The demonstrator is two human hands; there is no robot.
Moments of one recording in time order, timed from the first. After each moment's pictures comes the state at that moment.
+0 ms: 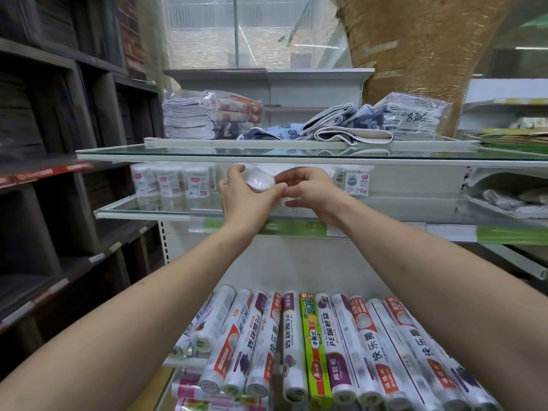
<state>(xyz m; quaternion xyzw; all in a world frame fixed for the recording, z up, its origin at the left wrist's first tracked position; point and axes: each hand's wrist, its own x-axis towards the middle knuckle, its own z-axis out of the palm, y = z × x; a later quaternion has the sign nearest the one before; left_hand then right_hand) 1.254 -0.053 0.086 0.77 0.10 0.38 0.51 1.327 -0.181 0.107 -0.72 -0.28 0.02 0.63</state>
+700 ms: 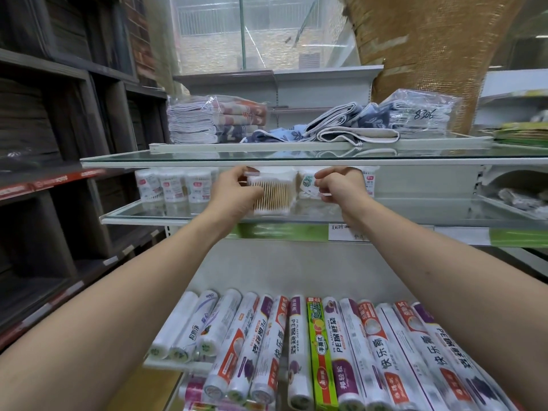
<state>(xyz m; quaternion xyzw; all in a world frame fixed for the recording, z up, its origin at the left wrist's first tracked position) 1.263 -0.024 0.103 0.78 0.01 0.30 0.55 1.359 -0.217 0.106 -0.69 -0.12 -0.09 0.71</state>
